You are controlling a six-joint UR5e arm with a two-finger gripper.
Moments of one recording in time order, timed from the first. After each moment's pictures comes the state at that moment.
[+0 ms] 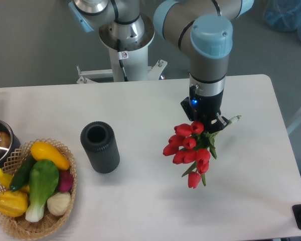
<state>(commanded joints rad) 2.57 -1.82 -1.55 -1.14 1.54 1.34</state>
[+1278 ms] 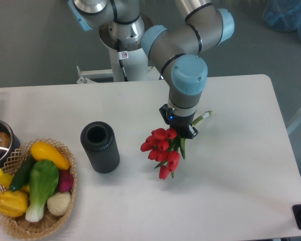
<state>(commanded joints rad) 2.51 -1.87 -1.71 -1.18 1.56 1.32</state>
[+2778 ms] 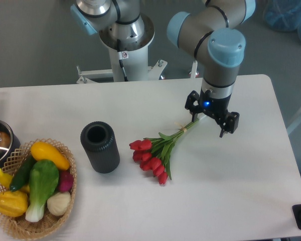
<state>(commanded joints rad) 2.70 -1.80 -1.68 -1.08 1.49 1.36</state>
